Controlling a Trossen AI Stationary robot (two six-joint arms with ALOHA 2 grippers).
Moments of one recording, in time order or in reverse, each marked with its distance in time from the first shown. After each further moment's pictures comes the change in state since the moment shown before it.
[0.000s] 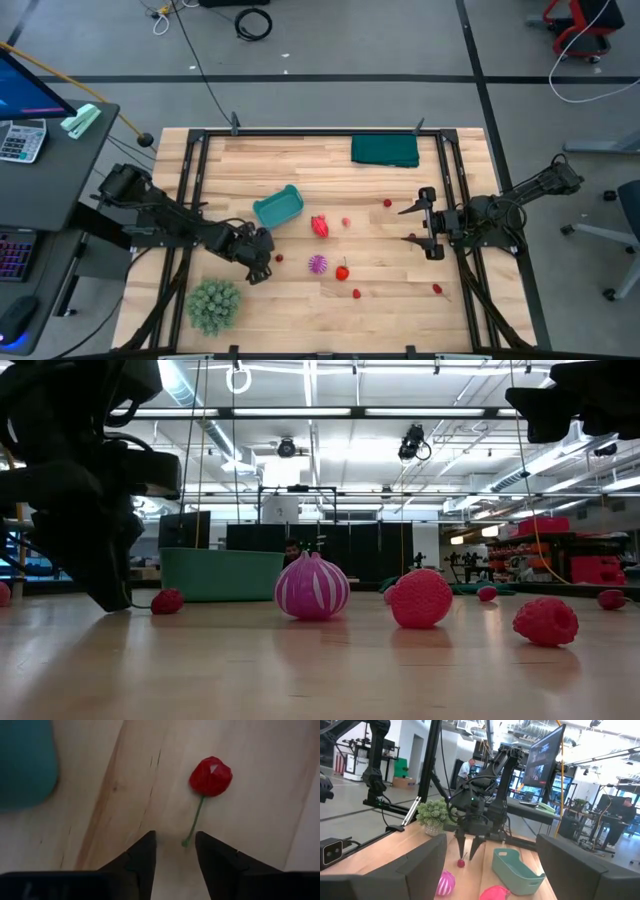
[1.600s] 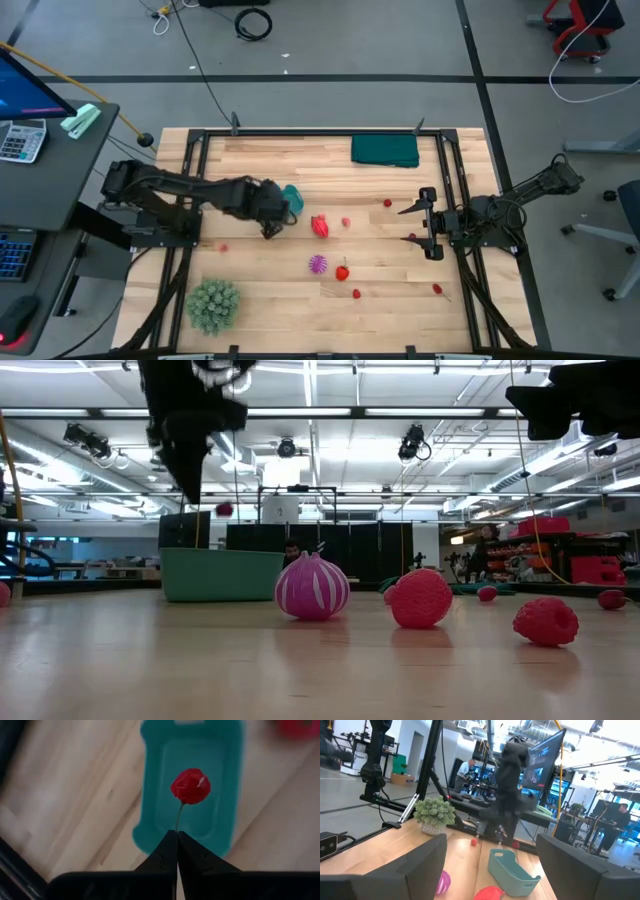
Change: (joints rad) left arm 0.344 -0.008 0.484 -0.713 -0.149 0.084; right arm 0.000 0.000 0.000 0.001 0.002 -0.045
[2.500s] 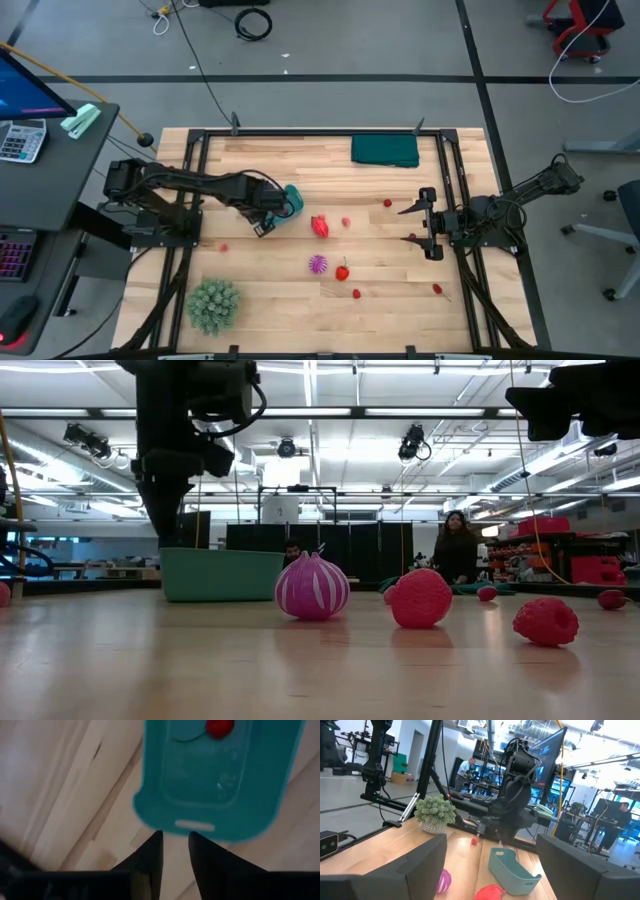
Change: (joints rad) left arm 0.098 0.002 -0.104 -0.003 0.157 0.072; right arm 0.000 0.000 0.000 -0.007 0.000 0.004
